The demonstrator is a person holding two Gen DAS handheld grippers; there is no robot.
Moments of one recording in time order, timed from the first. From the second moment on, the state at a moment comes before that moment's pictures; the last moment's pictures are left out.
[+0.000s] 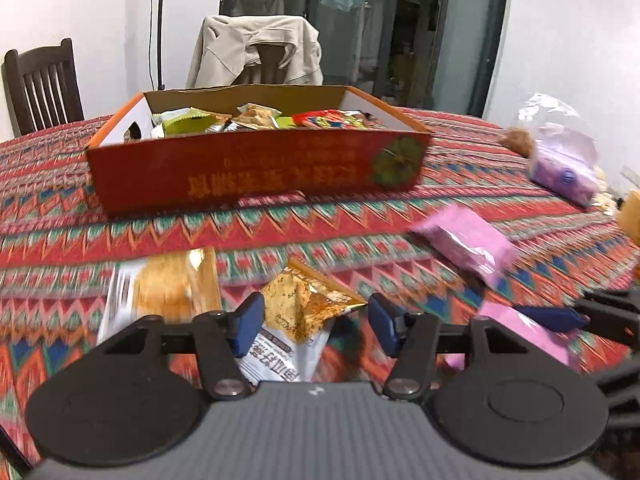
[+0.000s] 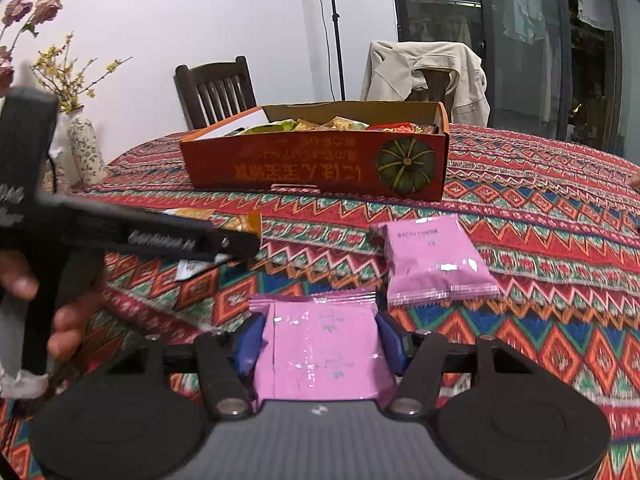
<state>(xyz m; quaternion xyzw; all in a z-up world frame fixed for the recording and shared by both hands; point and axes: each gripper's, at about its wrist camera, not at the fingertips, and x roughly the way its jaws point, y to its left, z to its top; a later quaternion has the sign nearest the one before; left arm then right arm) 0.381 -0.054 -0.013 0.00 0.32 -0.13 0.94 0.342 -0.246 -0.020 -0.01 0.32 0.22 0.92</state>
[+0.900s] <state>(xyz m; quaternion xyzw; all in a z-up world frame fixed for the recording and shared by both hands) 0.384 -0.051 -0.018 0.04 0.32 -0.16 0.93 0.282 -0.276 -0.007 0.03 0.31 0.19 0.93</state>
